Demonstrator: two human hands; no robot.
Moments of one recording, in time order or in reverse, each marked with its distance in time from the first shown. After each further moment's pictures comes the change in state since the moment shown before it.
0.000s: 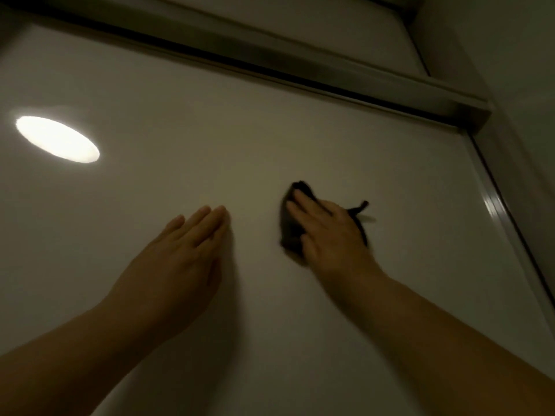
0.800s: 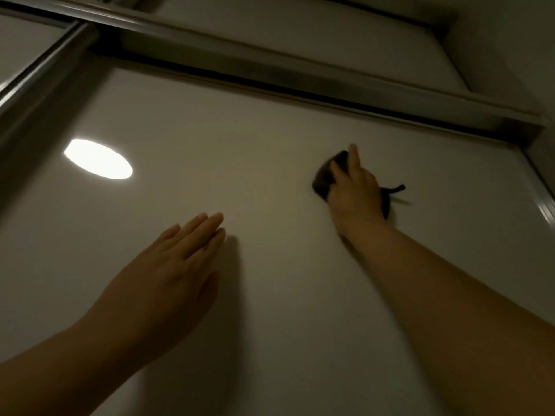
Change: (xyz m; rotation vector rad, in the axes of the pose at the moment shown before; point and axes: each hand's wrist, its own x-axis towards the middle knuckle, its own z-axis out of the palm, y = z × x) left_hand -0.041 -0.089 -0.035 0.037 0.029 0.009; right_hand 0.119 -0.032 0.002 0.095 -0.022 0.572
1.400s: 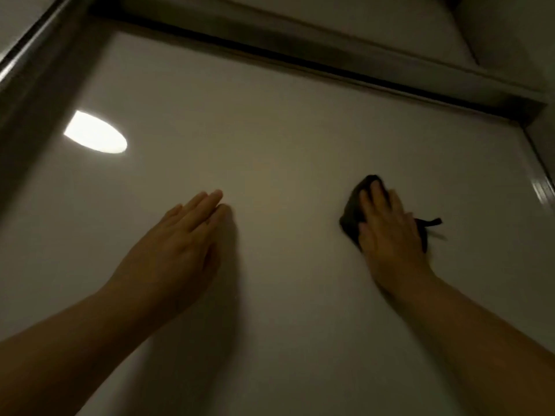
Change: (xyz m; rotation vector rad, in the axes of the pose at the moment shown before) left_hand -0.016 -0.003 -0.002 -0.092 0.009 -0.026; right_hand -0.107 0.041 -0.001 -0.184 -0.140 -0.074
